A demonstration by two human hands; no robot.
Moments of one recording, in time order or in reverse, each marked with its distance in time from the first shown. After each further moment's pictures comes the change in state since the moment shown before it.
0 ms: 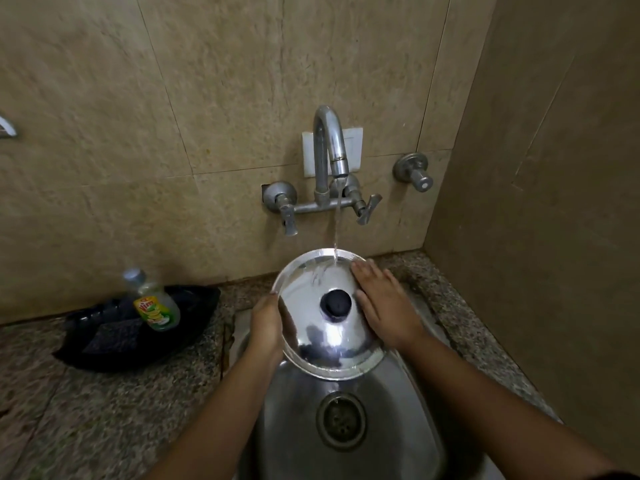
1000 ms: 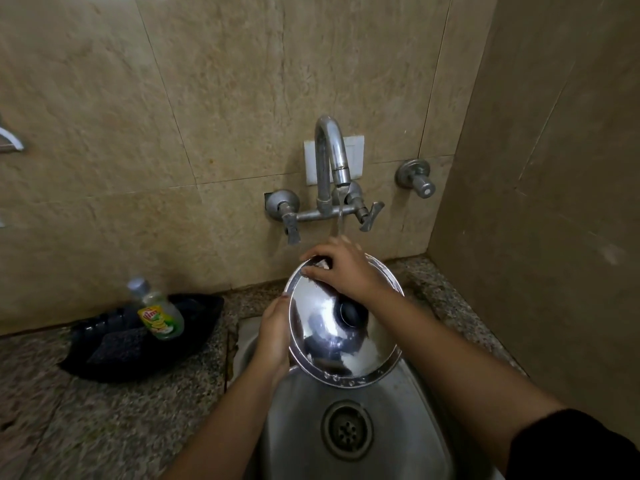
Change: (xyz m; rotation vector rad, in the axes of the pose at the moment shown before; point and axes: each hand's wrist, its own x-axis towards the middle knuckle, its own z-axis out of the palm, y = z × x) left_hand -0.026 0.009 0.002 -0.177 -0.208 0.104; right_hand 0.089 -0.057 -0.028 0.305 0.050 -0.065
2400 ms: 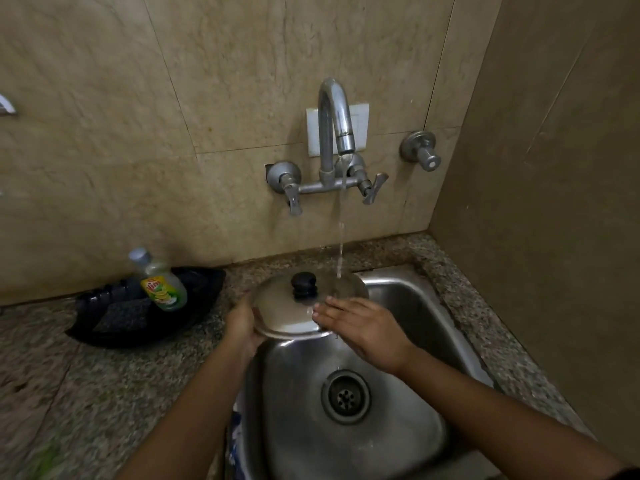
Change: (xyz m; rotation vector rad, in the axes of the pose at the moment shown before) left_hand 0.037 -0.018 -0.065 0.073 0.281 -0.280; right_hand -0.137 0.030 0.041 -0.290 -0.050 -0.492
